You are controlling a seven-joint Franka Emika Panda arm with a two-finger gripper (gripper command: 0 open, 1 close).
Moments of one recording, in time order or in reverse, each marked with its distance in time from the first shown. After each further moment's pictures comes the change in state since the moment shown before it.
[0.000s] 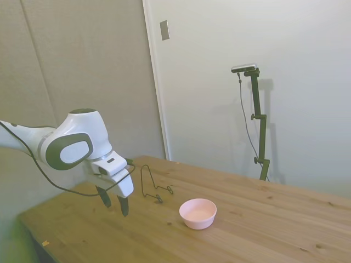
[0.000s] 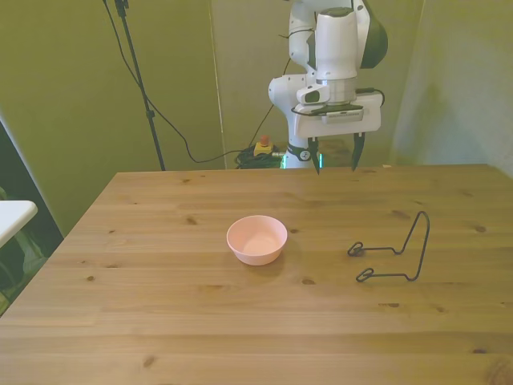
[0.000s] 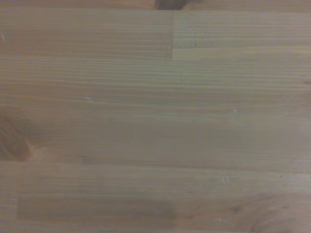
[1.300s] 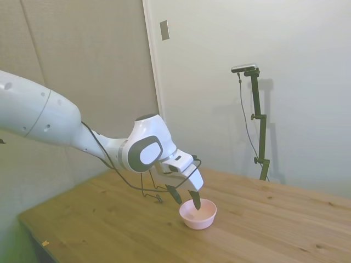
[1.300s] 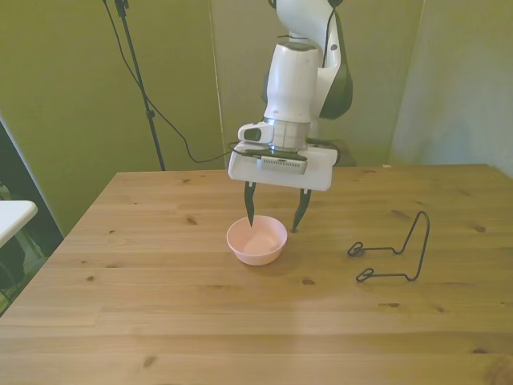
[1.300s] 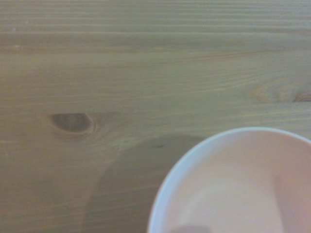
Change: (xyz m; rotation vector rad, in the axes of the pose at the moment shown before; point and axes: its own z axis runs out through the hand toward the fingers) arm 0.204 -0.011 0.060 -0.063 0.238 0.108
